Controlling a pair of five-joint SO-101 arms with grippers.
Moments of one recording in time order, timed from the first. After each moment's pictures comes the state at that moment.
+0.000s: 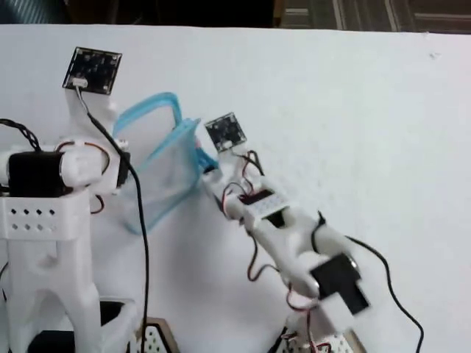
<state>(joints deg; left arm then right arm) -4.7 -28.4 3.8 97.8 -1.8 -31.6 2.9 48.0 3.3 1.5</state>
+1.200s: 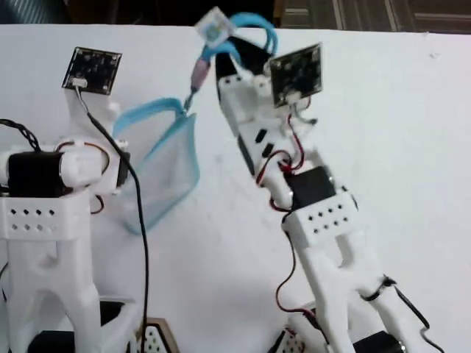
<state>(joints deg) -4.7 -28.4 3.8 97.8 -1.8 -25.3 -32.3 22.9 12.2 1.5</state>
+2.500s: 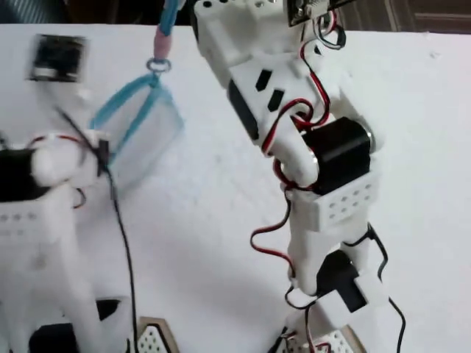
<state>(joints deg) -12.5 -27.4 -10.2 101.9 1.9 -30.5 2.2 -64.4 64.9 1.5</state>
